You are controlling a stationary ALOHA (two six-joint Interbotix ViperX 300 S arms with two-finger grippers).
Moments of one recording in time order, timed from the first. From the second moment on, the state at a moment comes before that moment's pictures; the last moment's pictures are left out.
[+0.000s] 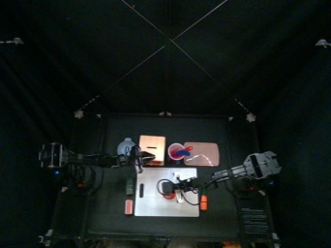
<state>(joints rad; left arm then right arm) 0.18 -0.15 1.01 -0.13 -0.64 0.09 0.18 0.05 0.48 -0.22 0.45 0.23</state>
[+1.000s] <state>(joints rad) 0.17 -0.15 1.01 -0.13 -0.64 0.10 0.24 0.06 0.48 -0.40 0.50 0.46</state>
